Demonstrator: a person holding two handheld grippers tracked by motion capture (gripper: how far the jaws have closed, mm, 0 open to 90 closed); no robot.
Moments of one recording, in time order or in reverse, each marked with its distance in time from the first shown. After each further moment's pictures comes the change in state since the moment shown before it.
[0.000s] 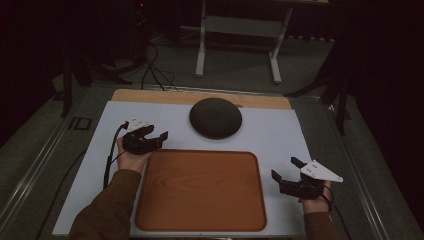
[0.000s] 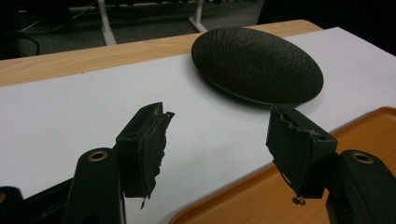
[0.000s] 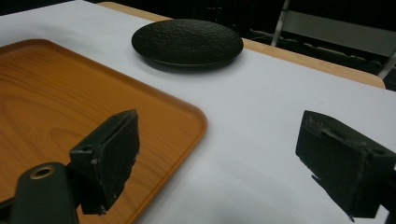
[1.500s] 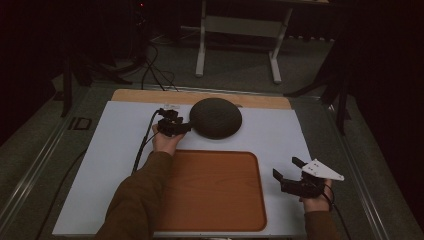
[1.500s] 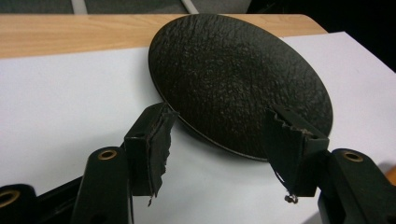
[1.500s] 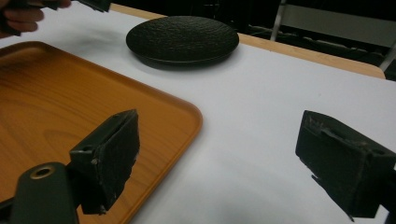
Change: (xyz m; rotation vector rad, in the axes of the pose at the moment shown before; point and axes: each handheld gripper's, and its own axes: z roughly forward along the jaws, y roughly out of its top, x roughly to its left) left arm -0.022 0.028 0.123 0.135 -0.072 -0.169; right arm -0.007 -0.003 0.002 0.009 0.000 0.036
